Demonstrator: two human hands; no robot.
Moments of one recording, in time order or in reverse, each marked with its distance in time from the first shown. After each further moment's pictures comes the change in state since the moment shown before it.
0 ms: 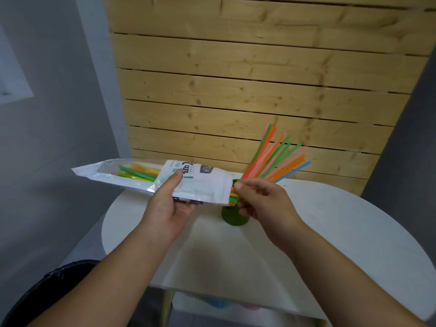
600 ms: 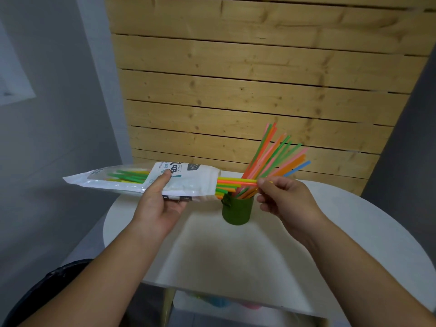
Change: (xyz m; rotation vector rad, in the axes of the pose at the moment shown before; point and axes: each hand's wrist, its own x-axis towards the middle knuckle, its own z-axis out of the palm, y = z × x) left_hand 0.007 0.014 -0.010 -0.086 0.081 -0.006; right_hand 0.006 -0.005 -0.033 0.044 0.022 -0.003
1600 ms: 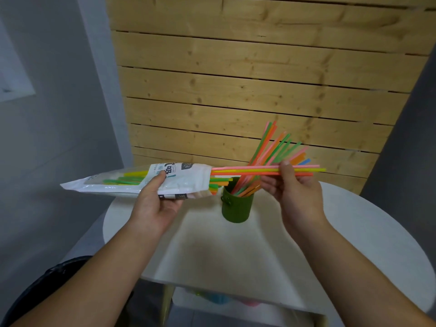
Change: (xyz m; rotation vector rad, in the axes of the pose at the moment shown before) left_hand 0.003 0.003 -0.006 -0.055 0.054 -0.020; right_hand -0.002 -0.006 0.012 0.327 0.260 -0.201
